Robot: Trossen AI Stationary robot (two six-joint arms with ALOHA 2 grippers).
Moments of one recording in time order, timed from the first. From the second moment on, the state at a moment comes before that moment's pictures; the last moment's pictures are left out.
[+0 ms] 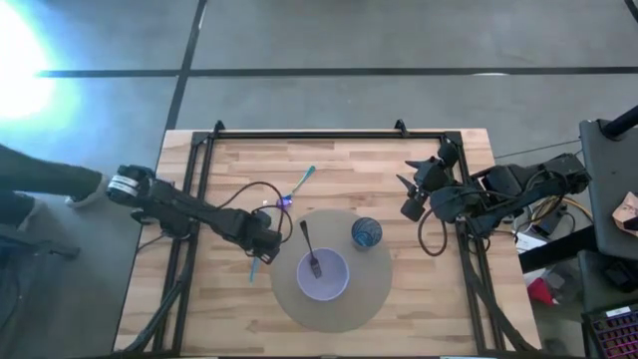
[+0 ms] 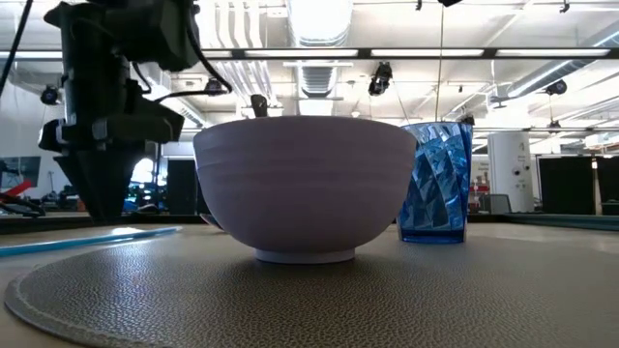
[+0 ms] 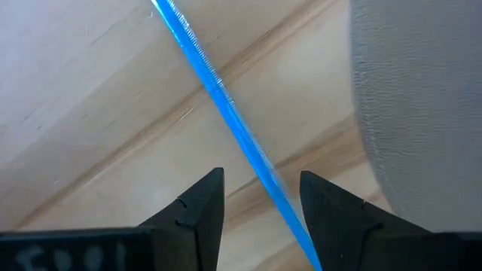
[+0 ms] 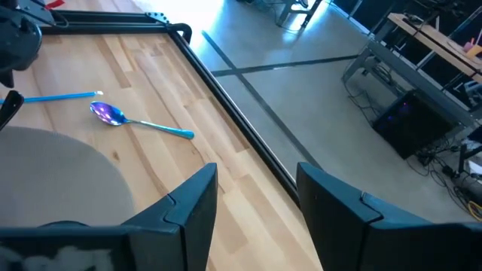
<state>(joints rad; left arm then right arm) -0.25 1.50 0.84 -0.83 -0.13 -1.19 0.33 1.11 1.30 -1.04 0.93 0.39</state>
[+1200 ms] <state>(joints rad) -0.25 1.60 0.81 -0.79 -0.10 -1.14 0.33 1.11 1.30 -1.04 0.93 0.39</state>
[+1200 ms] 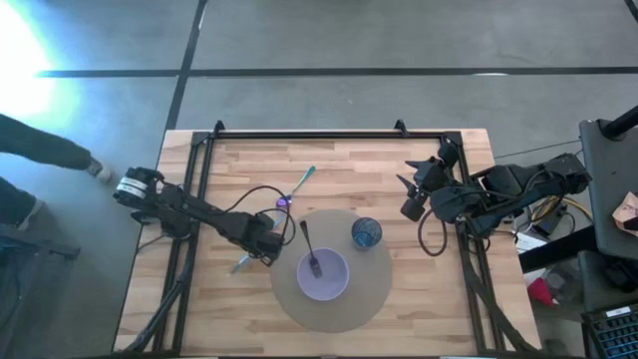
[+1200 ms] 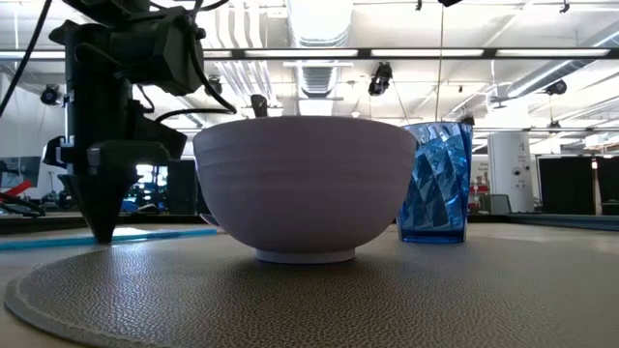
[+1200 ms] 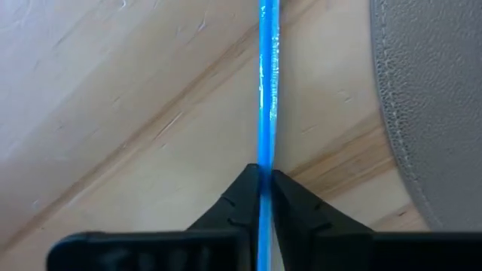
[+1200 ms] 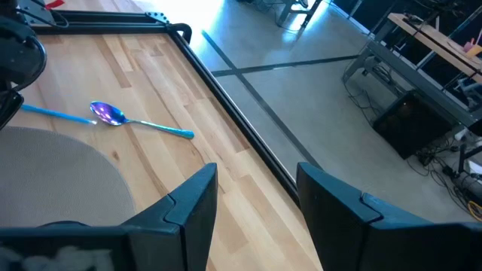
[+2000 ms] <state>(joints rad) -0.25 1.48 0.86 -0.92 -0.09 -0.97 0.33 1.11 1.30 -1.04 0.86 0.39</state>
